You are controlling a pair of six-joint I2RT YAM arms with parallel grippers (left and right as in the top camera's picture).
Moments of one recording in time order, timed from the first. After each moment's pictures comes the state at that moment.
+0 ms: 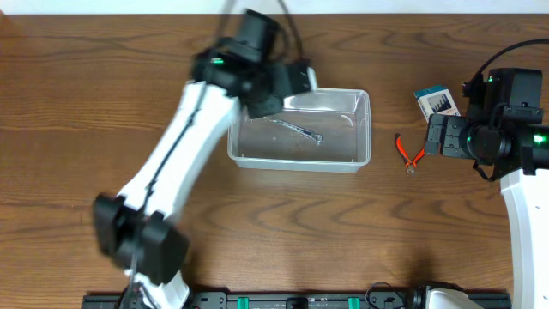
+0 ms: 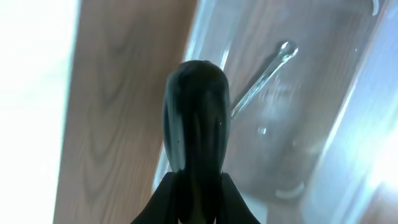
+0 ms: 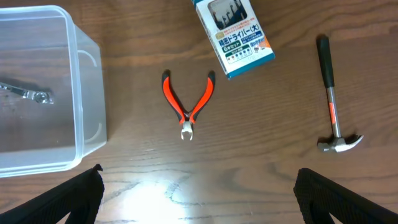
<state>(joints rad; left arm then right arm) -0.46 1.86 1.79 -1.00 0.08 0.95 -0.09 1.31 1.35 -1.14 0.05 0.06</state>
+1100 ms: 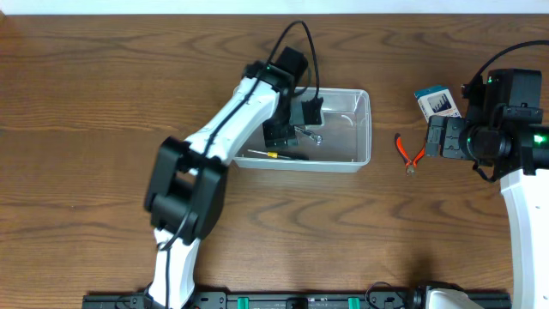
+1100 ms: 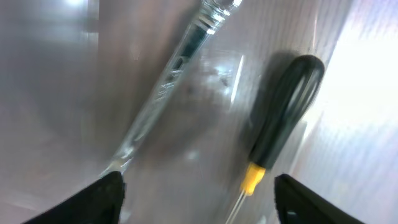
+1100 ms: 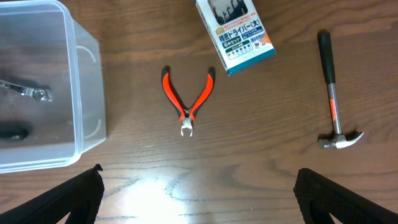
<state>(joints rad) -0.51 2.11 1.77 -1.06 0.08 0.94 -0.09 1.31 1.35 -1.16 0.05 0.06</state>
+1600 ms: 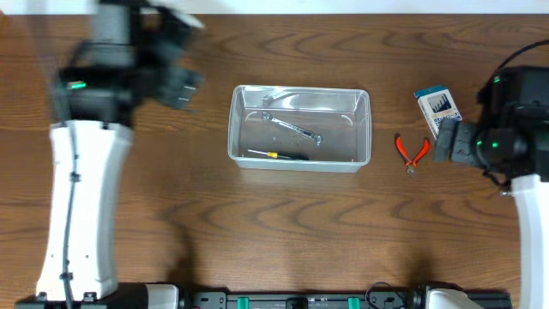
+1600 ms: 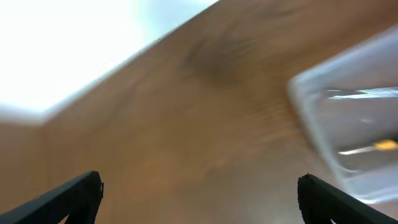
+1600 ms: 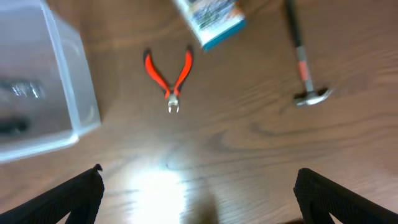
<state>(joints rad) 0.00 1.54 1.79 -1.10 -0.03 0.46 -0.07 1.30 1.54 -1.39 0.14 0.20</state>
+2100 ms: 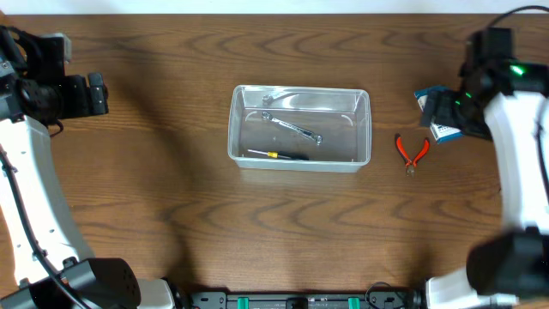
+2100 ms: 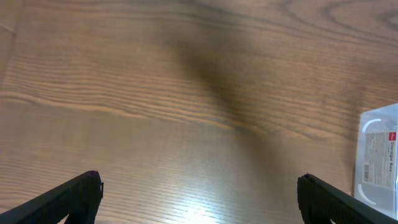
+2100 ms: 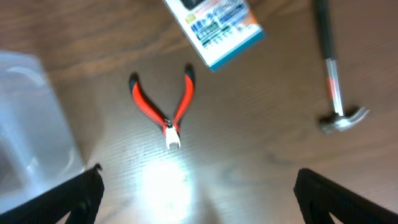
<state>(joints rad) 0.44 1.59 1.69 -1.09 0.19 0.28 -0.07 1.74 1.60 -1.24 0.15 0.23</state>
